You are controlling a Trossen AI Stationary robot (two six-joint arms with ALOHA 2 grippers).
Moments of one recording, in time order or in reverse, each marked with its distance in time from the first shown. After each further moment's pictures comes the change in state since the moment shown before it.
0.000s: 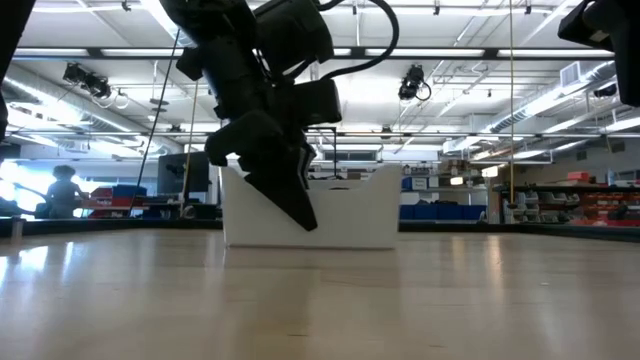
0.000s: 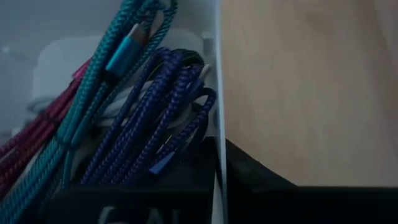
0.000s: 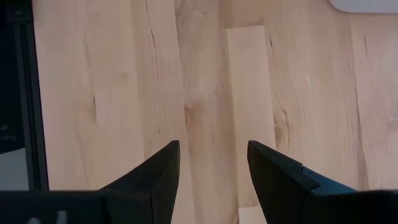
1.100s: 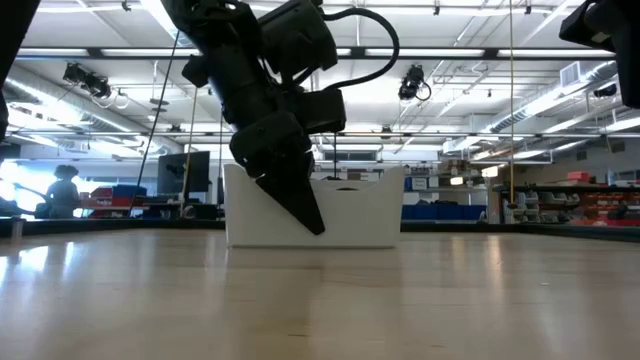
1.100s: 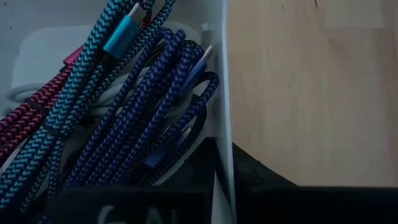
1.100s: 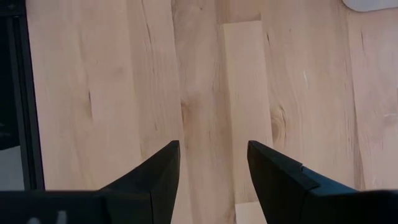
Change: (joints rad) left arm 0.024 0.031 0.003 0.014 0.000 -0.150; right arm 0.000 -0.001 0.000 -0.018 -0.003 0.003
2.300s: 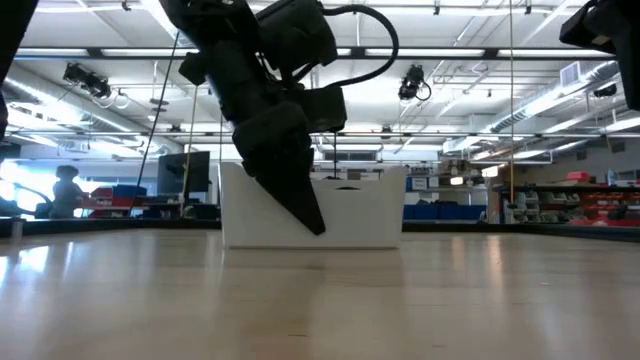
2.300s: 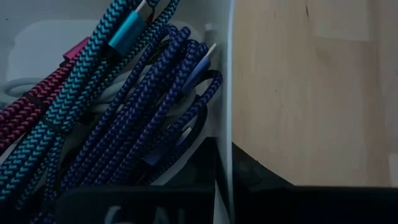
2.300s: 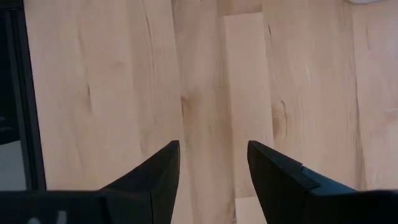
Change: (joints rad) left arm -0.022 0.000 0.001 0.020 0.003 -0.089; right arm -0.010 -0.001 0.000 -0.011 -0.031 -0.004
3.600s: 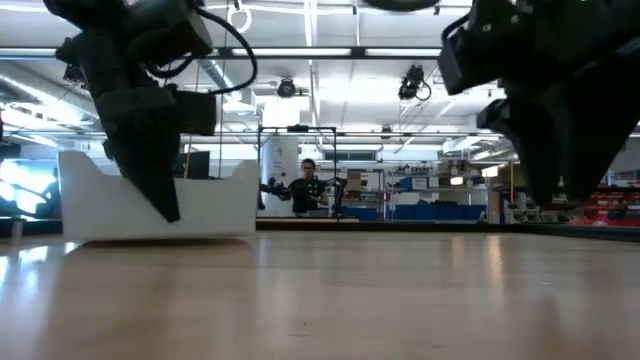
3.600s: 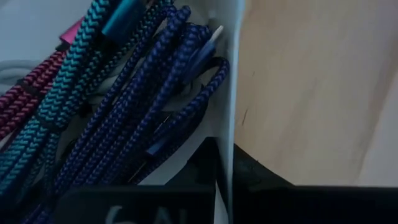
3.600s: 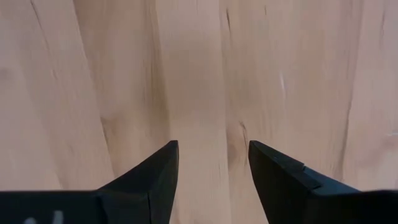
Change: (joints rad) left arm -0.045 -0.522 -0.484 -0.112 -0.026 -0.443; right arm -0.303 0.162 0.000 0.021 -0.201 -0.280
